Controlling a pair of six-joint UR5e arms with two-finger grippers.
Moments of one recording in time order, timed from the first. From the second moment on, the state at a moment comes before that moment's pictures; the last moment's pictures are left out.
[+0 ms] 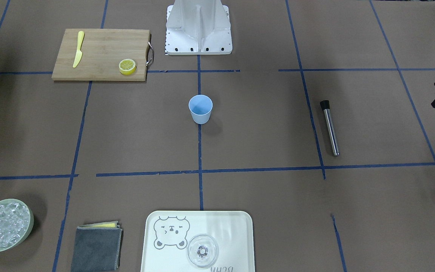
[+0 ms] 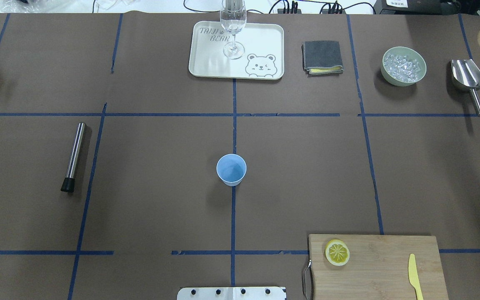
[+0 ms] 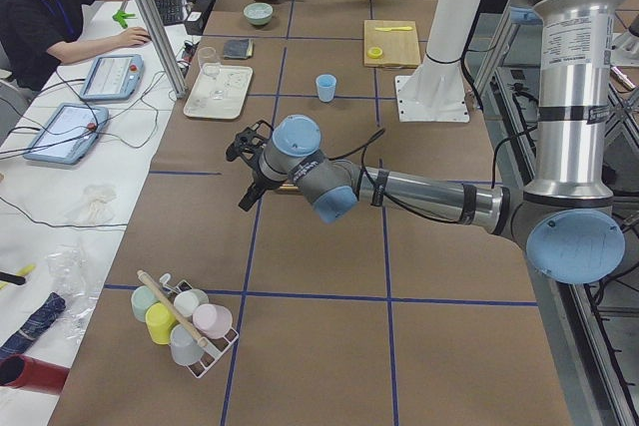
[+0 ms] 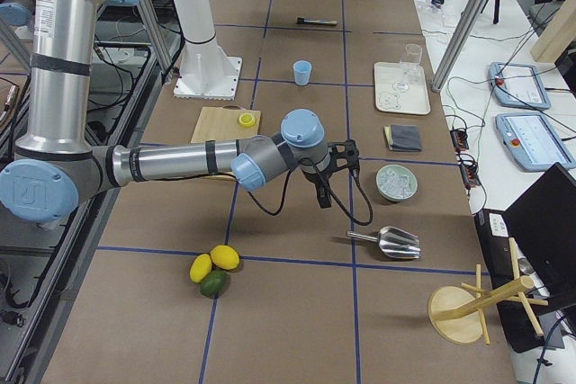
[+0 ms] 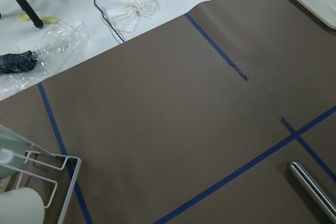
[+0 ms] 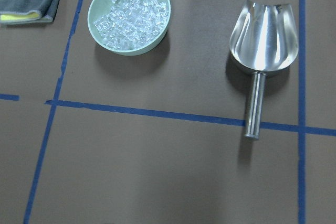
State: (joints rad) left arm -1.34 -1.52 -1.76 -2.31 -2.28 -0.33; right arm 1.36 -1.73 1.86 -1.07 2.36 0.50
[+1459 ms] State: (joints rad) left arm -1.53 -1.45 -1.74 -2.00 -2.24 0.14; right arm 0.77 -1.80 2.18 -1.07 2.05 0.91
